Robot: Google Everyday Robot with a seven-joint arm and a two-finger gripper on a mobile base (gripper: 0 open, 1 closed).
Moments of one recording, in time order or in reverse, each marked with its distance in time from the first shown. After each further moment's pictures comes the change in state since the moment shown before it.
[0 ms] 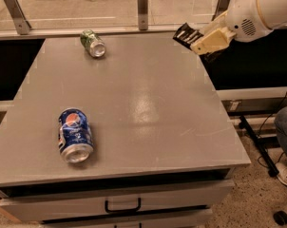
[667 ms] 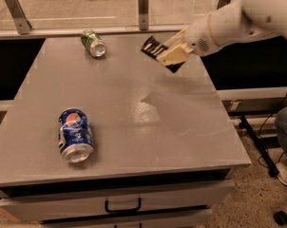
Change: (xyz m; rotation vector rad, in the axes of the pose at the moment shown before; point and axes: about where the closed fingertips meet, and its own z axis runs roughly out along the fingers) arm -0.022 0.023 0.096 -0.104 -0.099 -0.053
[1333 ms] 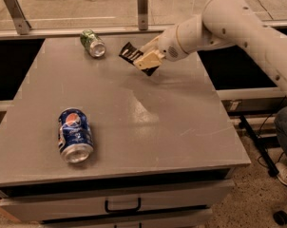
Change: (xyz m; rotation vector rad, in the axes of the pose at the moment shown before) arm -0.018 0.003 0.086 -0.066 -0.061 -0.018
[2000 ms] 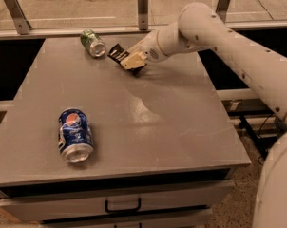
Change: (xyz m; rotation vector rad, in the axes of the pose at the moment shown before) arm -0.004 -0.018 0.063 0.020 -0.011 0.032
